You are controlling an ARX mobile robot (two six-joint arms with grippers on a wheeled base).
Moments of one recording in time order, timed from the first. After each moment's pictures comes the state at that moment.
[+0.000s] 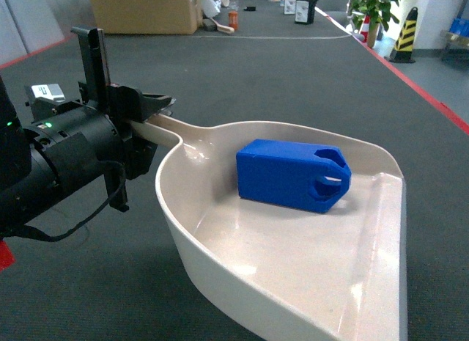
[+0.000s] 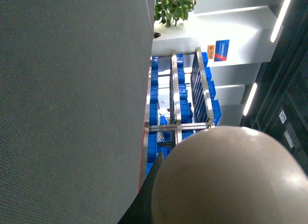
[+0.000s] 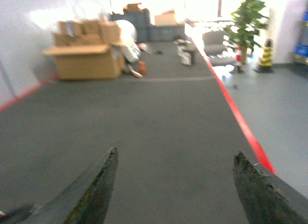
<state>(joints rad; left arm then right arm) -0.25 1.94 0.67 1.28 0.14 -1.46 0.50 0.99 0.84 0.24 0.39 0.10</state>
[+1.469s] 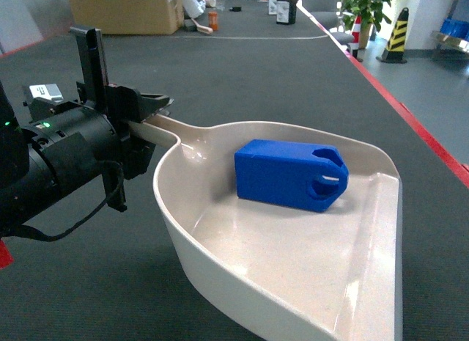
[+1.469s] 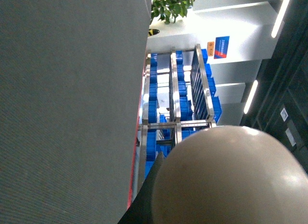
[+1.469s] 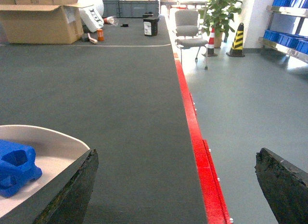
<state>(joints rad) -0.25 1.94 0.67 1.28 0.14 -1.46 0.14 0.55 0.18 0.37 0.14 0.00</state>
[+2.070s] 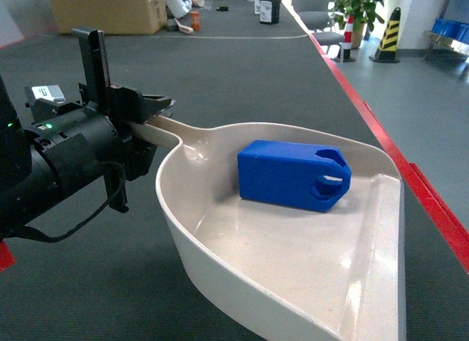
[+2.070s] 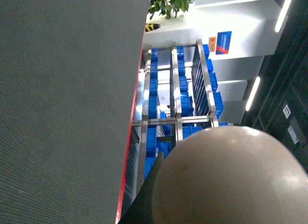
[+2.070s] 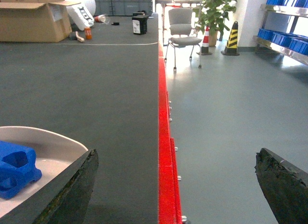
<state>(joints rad) -0.25 1.94 0.67 1.28 0.14 -1.46 0.14 0.55 0.18 0.37 0.14 0.00</state>
